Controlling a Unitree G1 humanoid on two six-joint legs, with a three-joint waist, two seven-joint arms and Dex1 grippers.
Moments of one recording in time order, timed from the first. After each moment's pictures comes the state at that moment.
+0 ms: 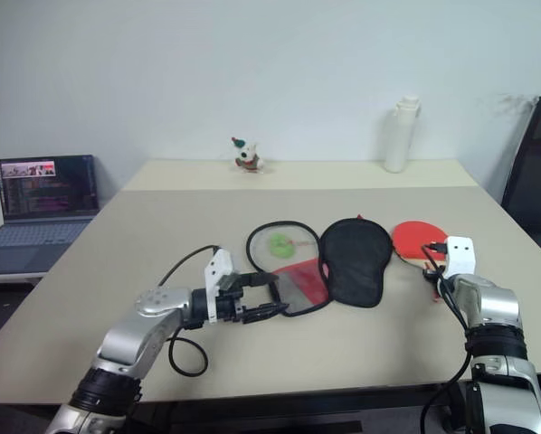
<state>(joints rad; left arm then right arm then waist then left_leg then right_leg) -0.43 0.52 -0.12 0.01 -0.35 0.37 -1.01 -0.68 -0.52 -0.26 0.51 0.22 0.77 0.22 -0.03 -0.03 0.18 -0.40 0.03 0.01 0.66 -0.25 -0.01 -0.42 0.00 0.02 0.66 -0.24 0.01</state>
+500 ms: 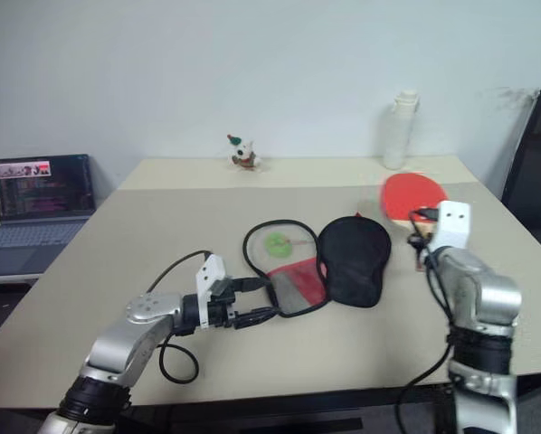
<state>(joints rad) -0.39 0.55 -0.10 -0.03 -0.35 0.38 -1.00 -0.65 -0.21 -0.35 -0.21 0.31 1.18 -0.03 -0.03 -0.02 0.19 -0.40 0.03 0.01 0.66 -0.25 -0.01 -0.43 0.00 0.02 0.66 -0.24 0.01</state>
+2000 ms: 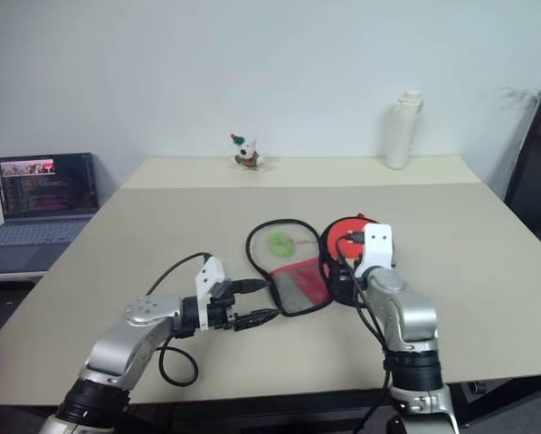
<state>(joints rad) -0.37 0.55 -0.09 0.00 -0.35 0.36 -0.99 -0.57 -0.14 -0.09 -0.26 0.24 1.02 0.01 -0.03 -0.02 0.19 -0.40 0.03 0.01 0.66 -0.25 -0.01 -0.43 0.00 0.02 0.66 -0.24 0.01</state>
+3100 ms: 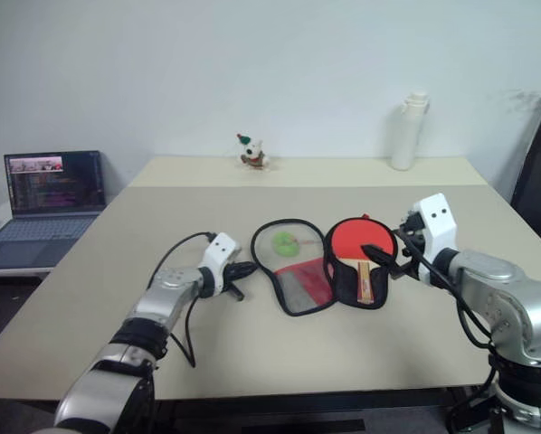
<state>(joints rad) -0.85 0.38 -0.09 0.80 -0.04 0.14 -0.75 -0.50 -0.66 -0.26 -0.48 0.62 1.19 0.49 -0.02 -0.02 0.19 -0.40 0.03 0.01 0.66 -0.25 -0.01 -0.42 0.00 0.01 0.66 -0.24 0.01</state>
